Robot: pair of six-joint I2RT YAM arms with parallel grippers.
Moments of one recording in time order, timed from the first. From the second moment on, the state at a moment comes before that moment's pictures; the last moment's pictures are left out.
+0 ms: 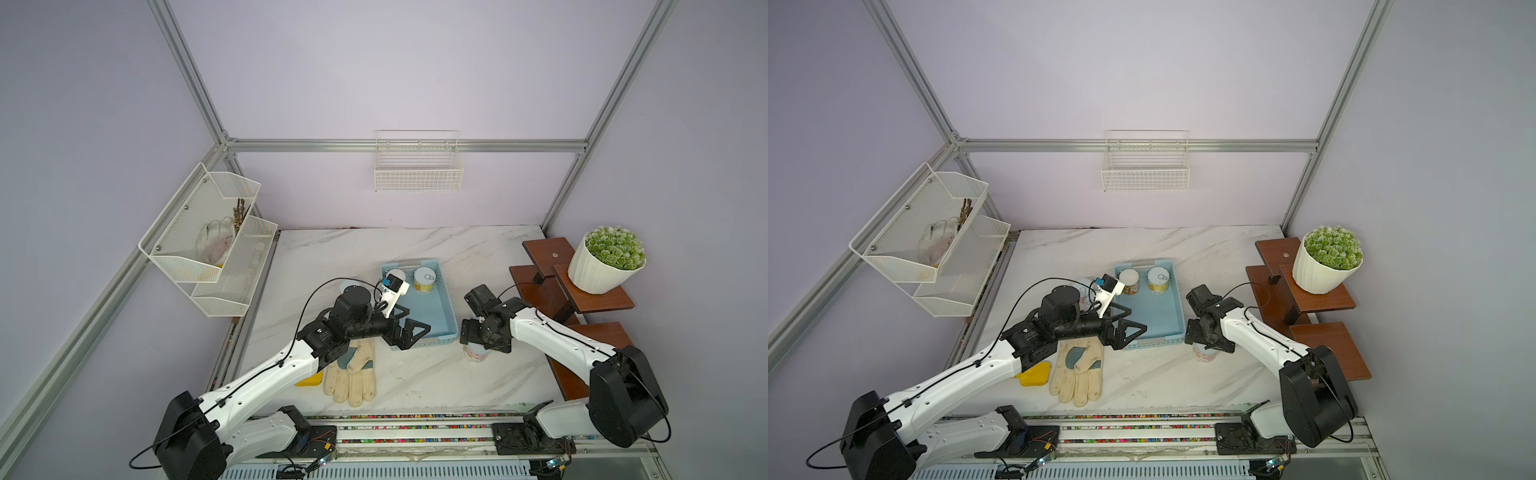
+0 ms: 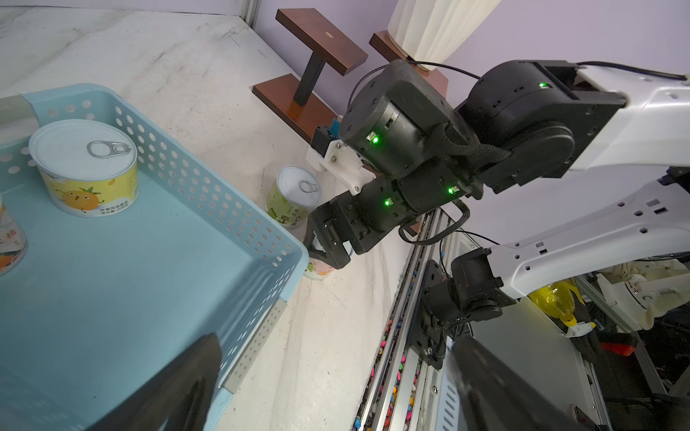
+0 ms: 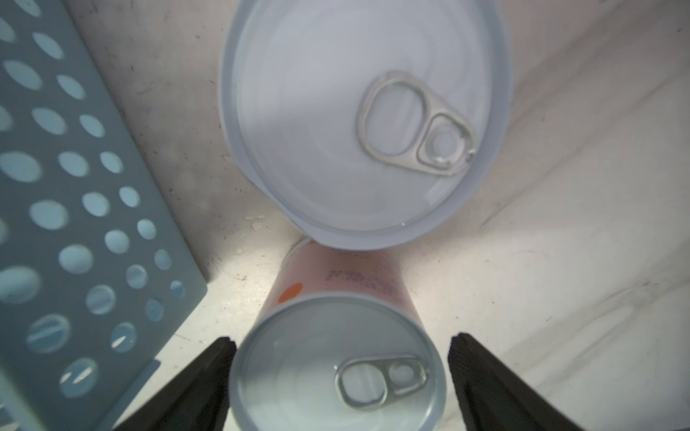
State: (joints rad) left arm -0.72 1.13 0.83 -0.10 0.46 -0.37; right arm 0.45 1.41 0.89 -0.86 0.12 0.70
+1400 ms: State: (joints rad) left arm -0.71 0.96 0.80 -0.16 0.22 -0.40; right arm 0.53 1.17 1.18 -1.07 0.12 0.58
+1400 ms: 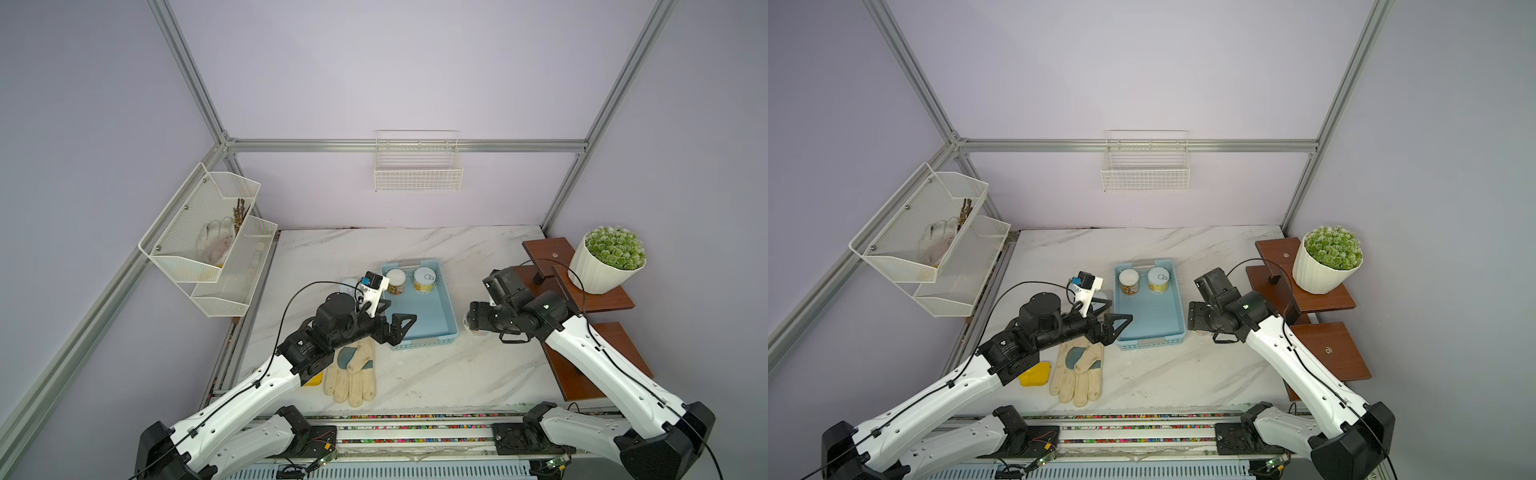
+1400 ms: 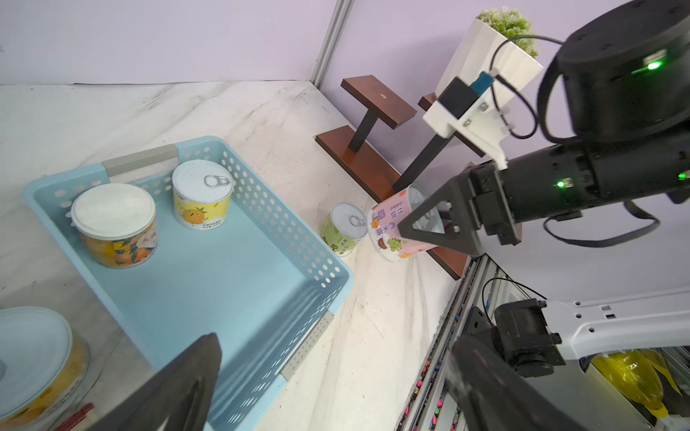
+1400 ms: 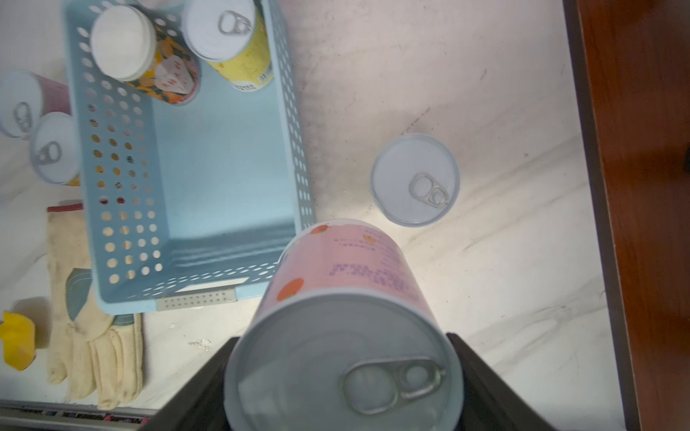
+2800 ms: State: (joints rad) left arm -0.53 0.77 0.69 -0.21 0.22 -0.50; right arm 0.59 2.11 1.83 -1.03 0.19 0.47
